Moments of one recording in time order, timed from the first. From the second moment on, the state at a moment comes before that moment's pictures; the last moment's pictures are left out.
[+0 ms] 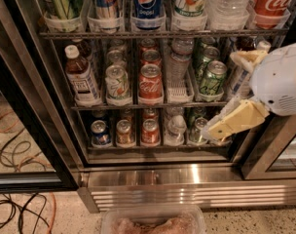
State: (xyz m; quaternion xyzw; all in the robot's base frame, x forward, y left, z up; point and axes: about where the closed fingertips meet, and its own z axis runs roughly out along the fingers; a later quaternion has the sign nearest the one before) arm 0.439 -0.143 0.963 -0.52 0.75 0.07 0.41
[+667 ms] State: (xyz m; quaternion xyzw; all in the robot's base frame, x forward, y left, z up) arm 0.443 -0.067 0.959 -0.46 0.72 0.12 0.50
